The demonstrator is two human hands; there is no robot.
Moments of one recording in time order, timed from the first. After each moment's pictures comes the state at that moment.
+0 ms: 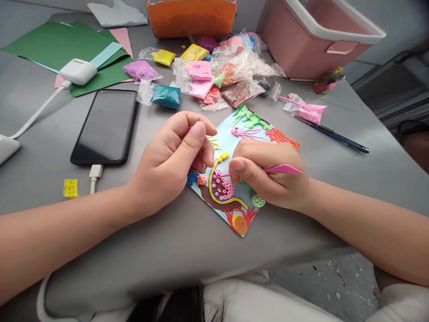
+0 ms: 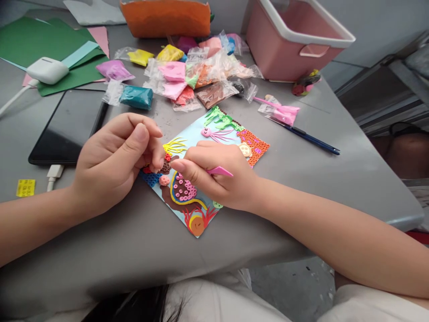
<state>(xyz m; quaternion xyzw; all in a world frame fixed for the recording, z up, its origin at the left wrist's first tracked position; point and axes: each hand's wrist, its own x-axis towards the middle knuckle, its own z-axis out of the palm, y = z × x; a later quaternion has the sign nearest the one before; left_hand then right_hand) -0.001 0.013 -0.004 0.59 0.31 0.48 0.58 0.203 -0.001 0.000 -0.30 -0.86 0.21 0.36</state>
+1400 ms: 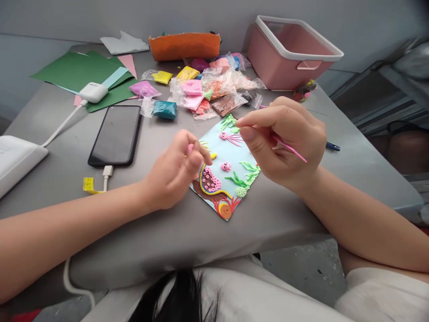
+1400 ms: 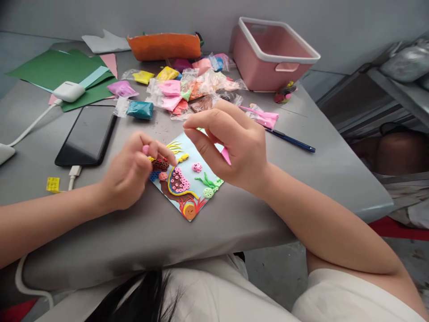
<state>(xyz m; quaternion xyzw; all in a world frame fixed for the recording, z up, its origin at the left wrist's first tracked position) -0.005 0.005 -0.012 0.75 0.30 0.43 0.41 0.215 0.006 0.020 -0.30 -0.79 -0.06 0.53</state>
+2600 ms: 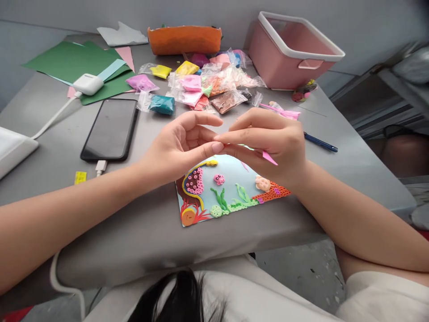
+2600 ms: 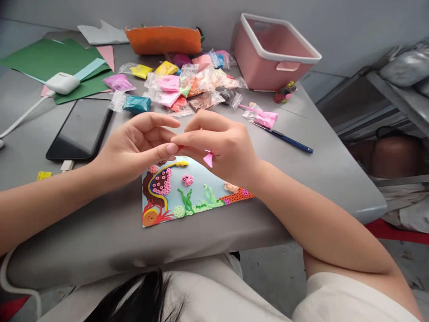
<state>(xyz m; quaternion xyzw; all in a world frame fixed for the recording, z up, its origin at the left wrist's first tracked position) 0.013 0.022 0.008 0.60 0.27 0.41 0.64 0.227 0.017 0.015 -0.23 -0.87 0.01 0.44</state>
